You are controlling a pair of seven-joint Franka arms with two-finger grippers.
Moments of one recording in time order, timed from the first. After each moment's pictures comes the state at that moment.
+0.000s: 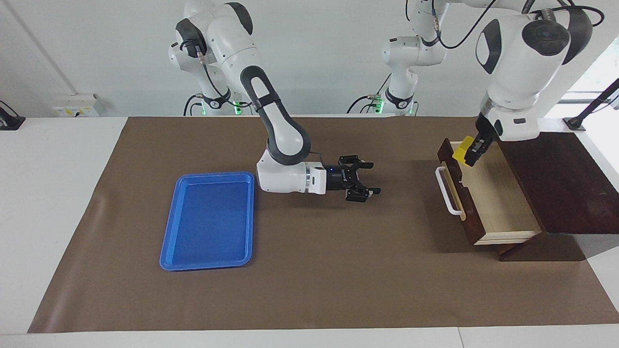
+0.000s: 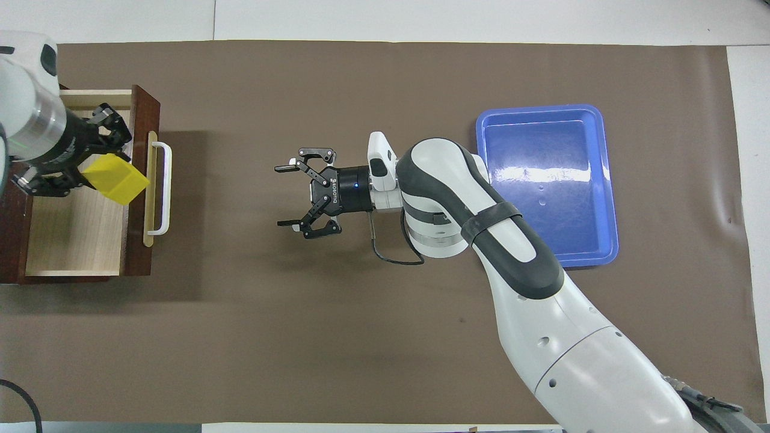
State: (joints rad) left arm -0.14 0.12 -0.09 -1.54 0.11 1.61 -1.10; right arm 0.48 0.64 0.09 -1.58 1.73 2.09 -2.27
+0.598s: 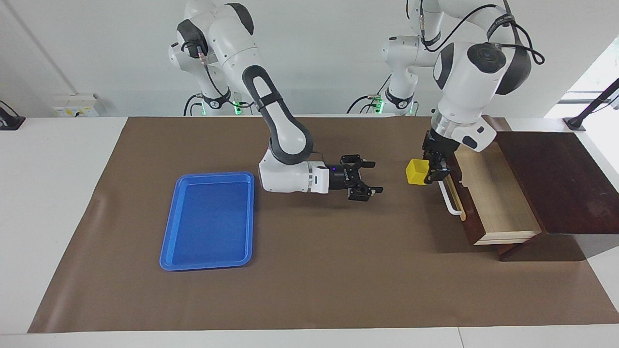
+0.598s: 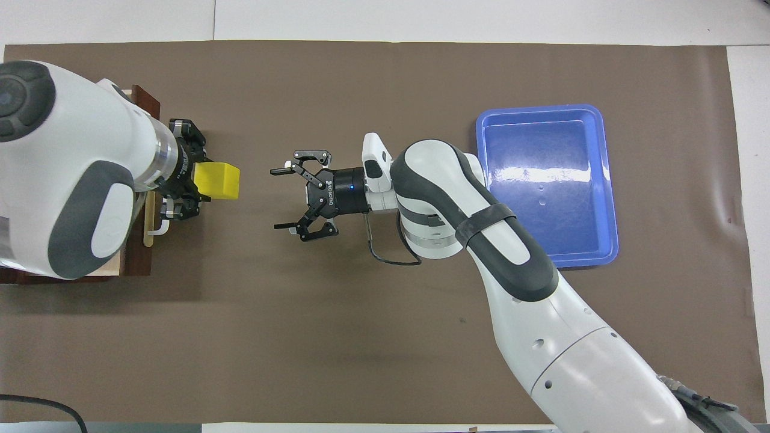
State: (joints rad) left arm -0.24 0.07 -0.09 -1.82 0.02 1.91 -1.77; right arm 0.49 0.64 0.09 -1.57 1.70 2.09 -2.27
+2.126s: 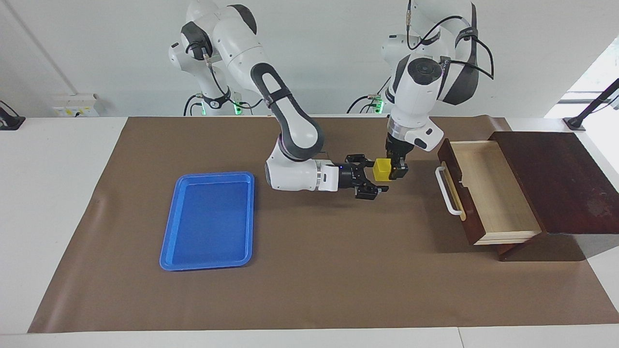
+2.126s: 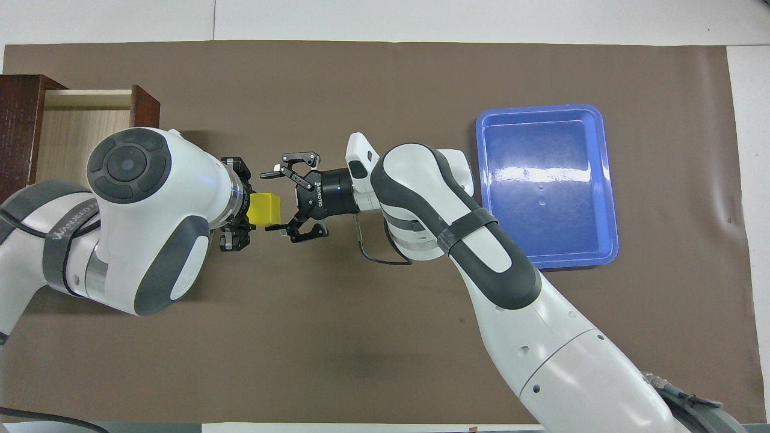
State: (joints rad) left arm -0.34 0.03 -0.09 -1.96 0.04 2.02 -1.96; right arm 0.52 0.66 0.09 -1.52 1.65 2.13 -2.21
